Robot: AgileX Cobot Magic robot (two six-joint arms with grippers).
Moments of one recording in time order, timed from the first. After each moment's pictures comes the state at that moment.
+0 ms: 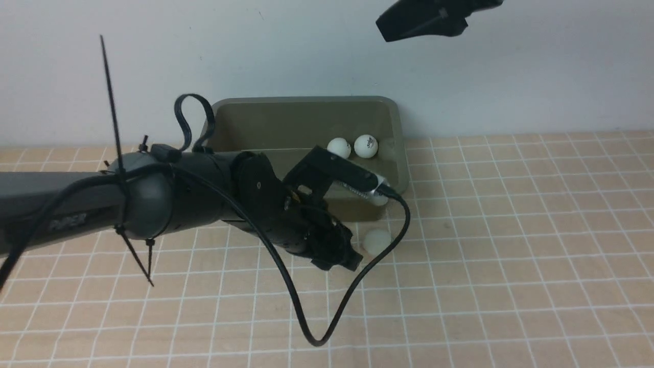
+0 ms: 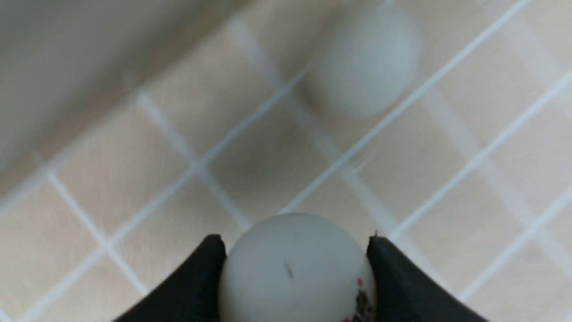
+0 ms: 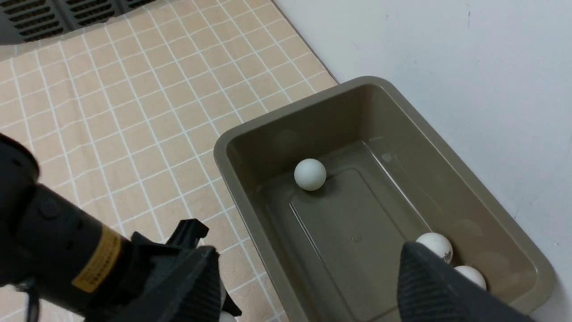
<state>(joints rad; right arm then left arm) 0.25 1.83 -2.00 0.75 1.25 -0.88 -0.55 1.82 -1.16 -0.43 0.37 0.49</state>
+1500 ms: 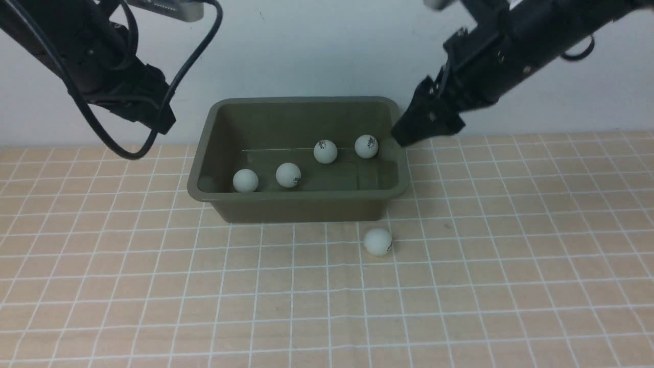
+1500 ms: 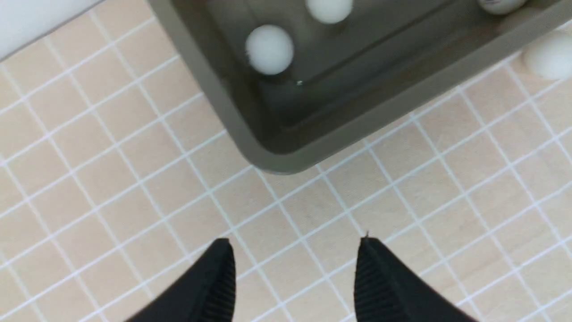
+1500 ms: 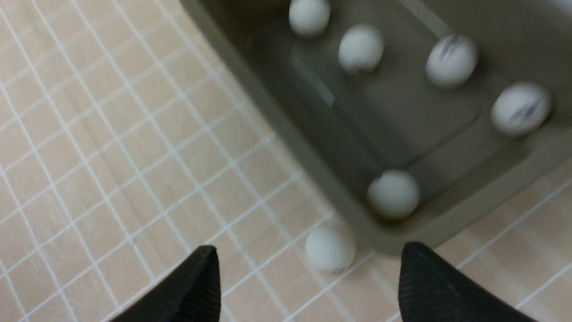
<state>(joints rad) 0.30 1.83 -1.67 0.56 1.17 -0.70 -0.07 1.68 -1.70 -0.18 1.23 0.44</state>
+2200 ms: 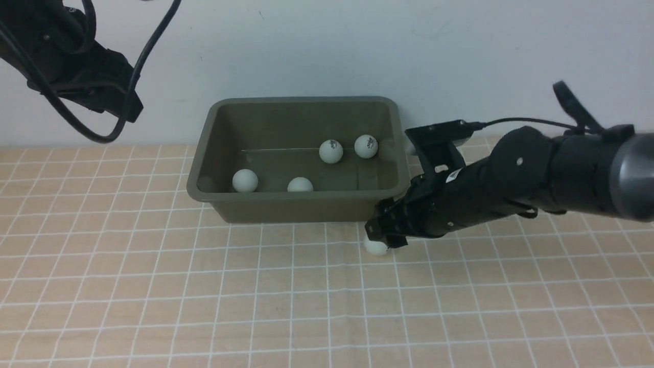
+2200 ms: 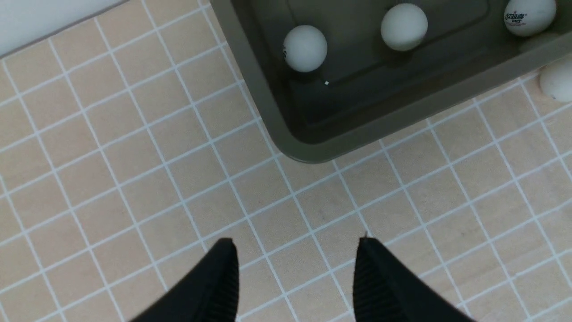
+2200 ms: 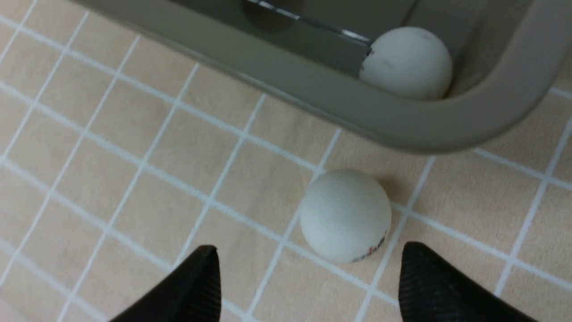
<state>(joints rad) 0.48 1.84 -1.14 0.60 0.41 -0.40 0.00 1.64 -1.70 -0.23 1.25 0.42</state>
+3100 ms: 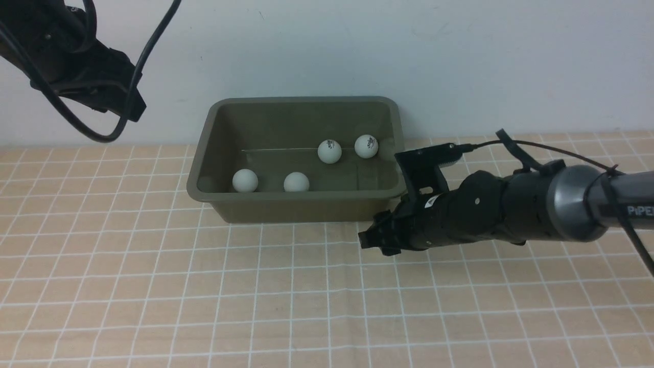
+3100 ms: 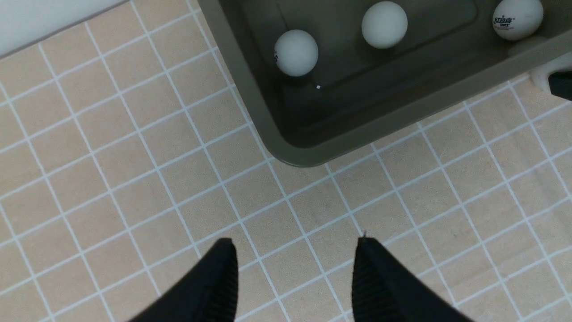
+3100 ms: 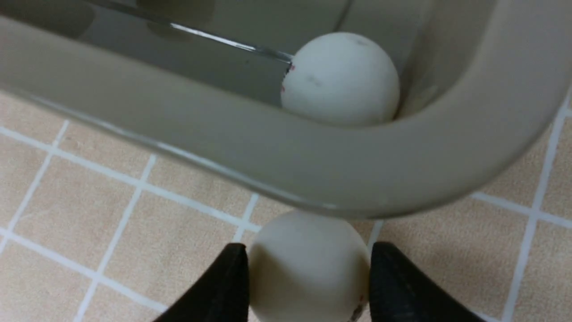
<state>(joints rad) 0.51 1.99 -1.14 0.59 0.19 -0.37 0.00 1.64 -1.70 -0.24 1.25 0.42</state>
